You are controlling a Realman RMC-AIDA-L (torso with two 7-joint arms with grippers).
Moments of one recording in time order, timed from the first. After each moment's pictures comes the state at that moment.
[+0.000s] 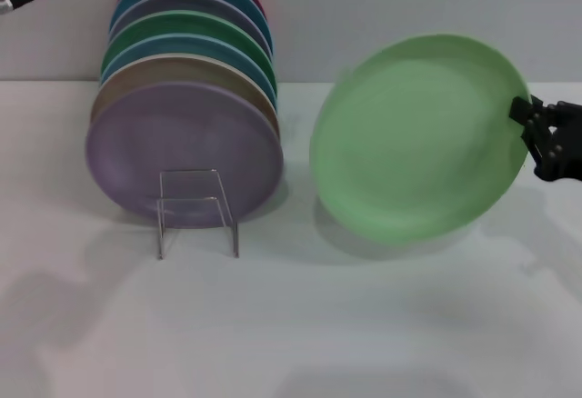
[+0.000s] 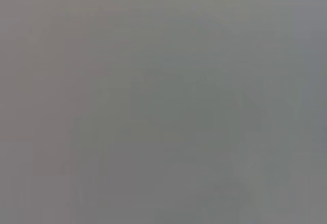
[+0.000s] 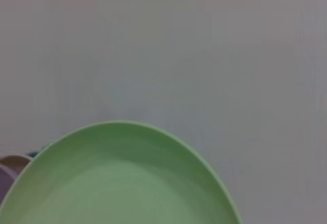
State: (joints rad) left arm -0.29 -2.04 -1.64 -2.00 2.25 -0.76 0.60; right arm -0.07 2.08 1.73 1.27 -1.12 0.85 -1.93
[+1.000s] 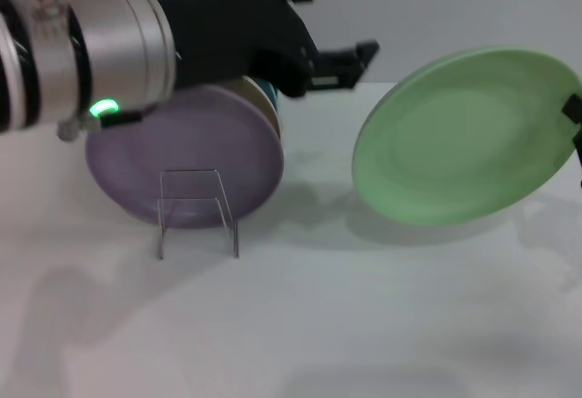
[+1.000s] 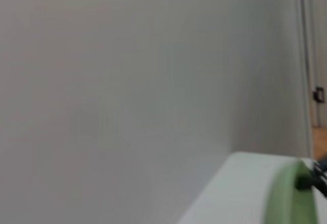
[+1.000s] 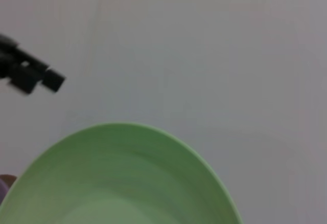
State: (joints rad) left arm -0.31 -2.06 -1.54 -1.92 2.15 -1.01 0.83; right arm 0.09 2.08 2.02 0.71 -0.87 1.36 -2.58
